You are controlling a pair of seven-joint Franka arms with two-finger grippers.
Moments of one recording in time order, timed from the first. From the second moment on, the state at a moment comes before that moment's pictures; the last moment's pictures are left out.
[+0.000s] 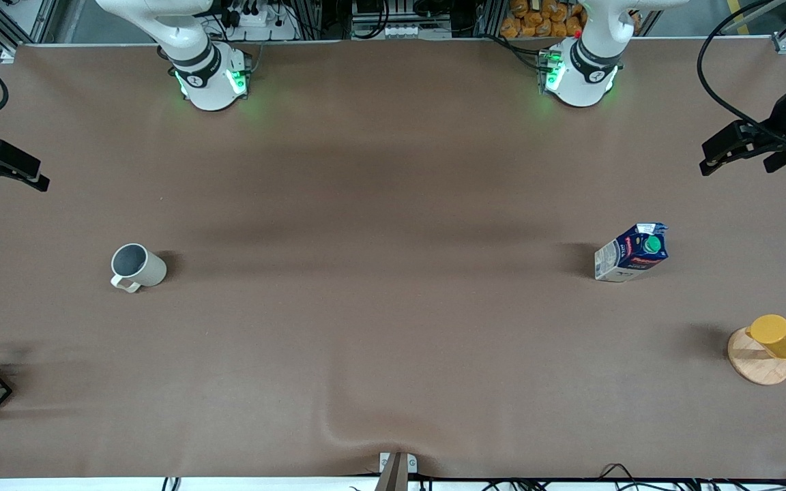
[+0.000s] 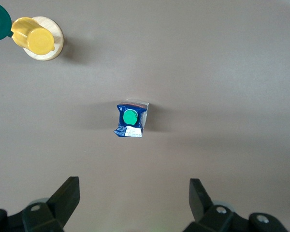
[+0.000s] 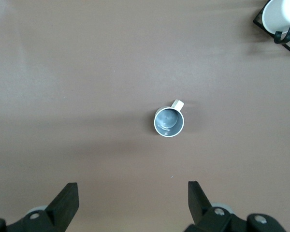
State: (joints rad) left arm -0.06 -0.02 -0.01 -1.54 0.00 1.52 -0.11; right arm 0.01 0.02 -0.08 -1.52 0.04 1.52 -0.04
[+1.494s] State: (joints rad) left arm -0.03 0.24 0.00 -1.74 0.01 1.78 -0.04; right arm -0.06 0.19 -0.10 -1.54 0.04 1.54 -0.04
